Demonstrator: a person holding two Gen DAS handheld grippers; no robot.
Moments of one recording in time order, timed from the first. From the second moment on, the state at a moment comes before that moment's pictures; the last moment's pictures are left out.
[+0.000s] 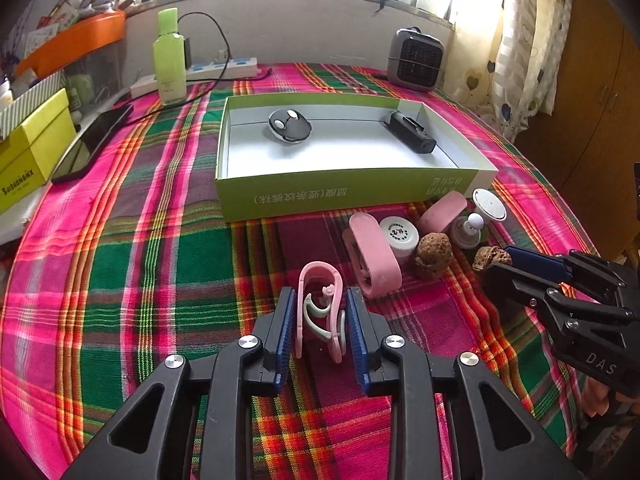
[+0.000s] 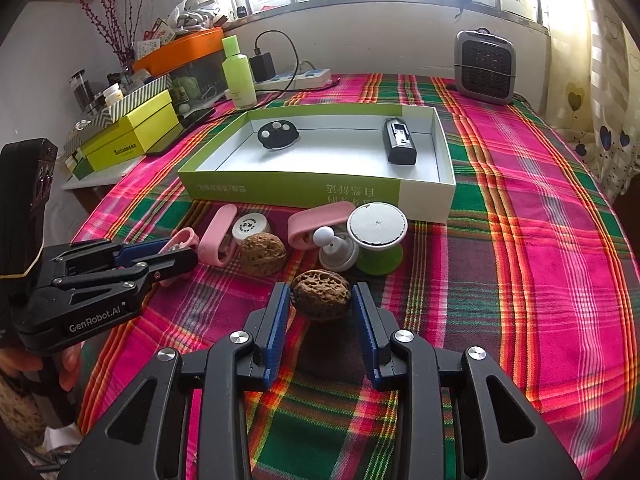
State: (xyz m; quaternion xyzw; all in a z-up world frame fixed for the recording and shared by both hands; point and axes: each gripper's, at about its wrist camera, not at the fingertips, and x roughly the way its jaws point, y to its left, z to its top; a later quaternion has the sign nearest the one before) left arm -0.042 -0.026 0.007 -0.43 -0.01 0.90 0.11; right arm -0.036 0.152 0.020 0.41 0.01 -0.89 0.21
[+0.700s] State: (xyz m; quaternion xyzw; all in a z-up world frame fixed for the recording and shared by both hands) left arm -0.039 -0.015 0.006 -0.42 0.00 0.90 0.10; right arm -0.049 0.135 0.011 0.43 0.05 -0.88 0.20
